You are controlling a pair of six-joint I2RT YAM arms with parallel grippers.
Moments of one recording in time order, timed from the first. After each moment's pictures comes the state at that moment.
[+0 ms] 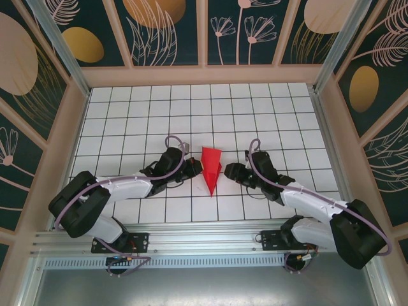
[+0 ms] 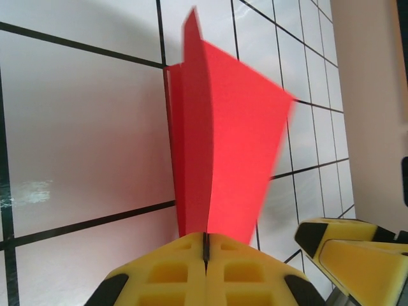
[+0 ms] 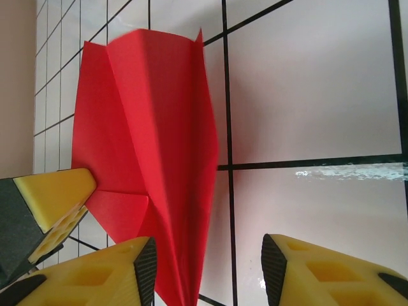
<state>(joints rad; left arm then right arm) -0.75 1.49 0.57 0.34 0.19 -1.01 0.63 1.13 0.41 0.05 -0.23 0.91</state>
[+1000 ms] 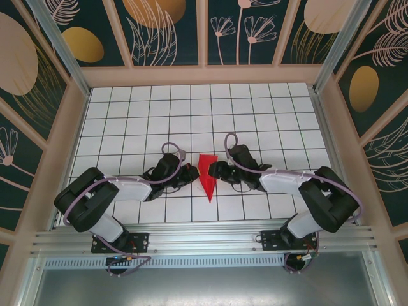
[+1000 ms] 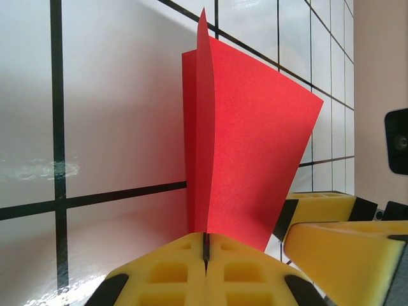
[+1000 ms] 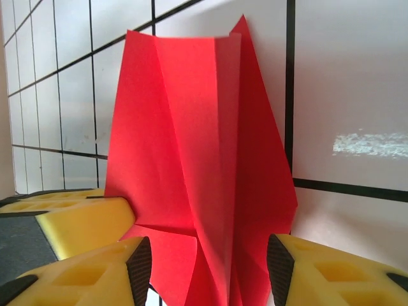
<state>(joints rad) -0.73 1.55 0.47 0.47 0.24 -1.08 0.72 1.48 0.59 0.12 -0.29 0.91</state>
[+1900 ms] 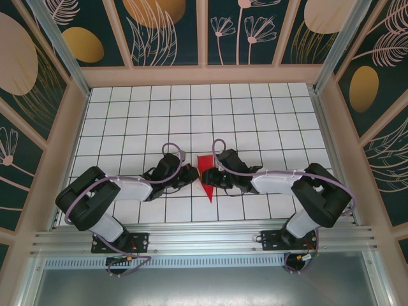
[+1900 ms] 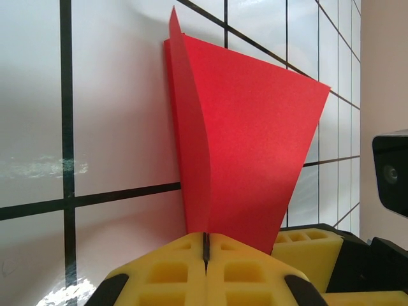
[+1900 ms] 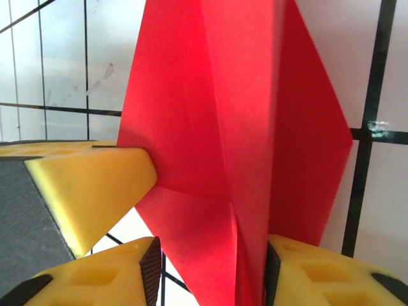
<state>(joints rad) -0.73 1.56 0.47 0.47 0.24 -1.08 0.84 1.54 0.65 0.07 -0.24 0.90</state>
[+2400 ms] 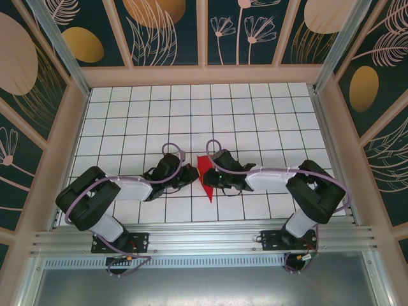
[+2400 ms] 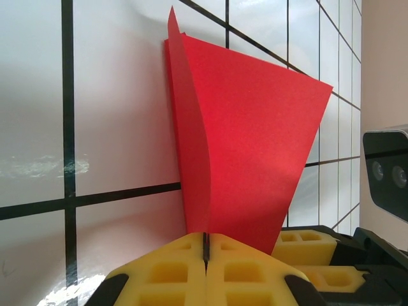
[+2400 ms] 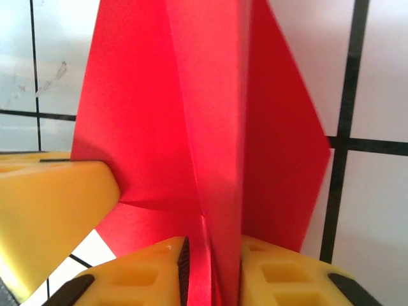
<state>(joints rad) -0.73 1.56 0.47 0.47 0.24 -1.09 0.87 1.59 0.72 -0.04 -0.15 0.87</state>
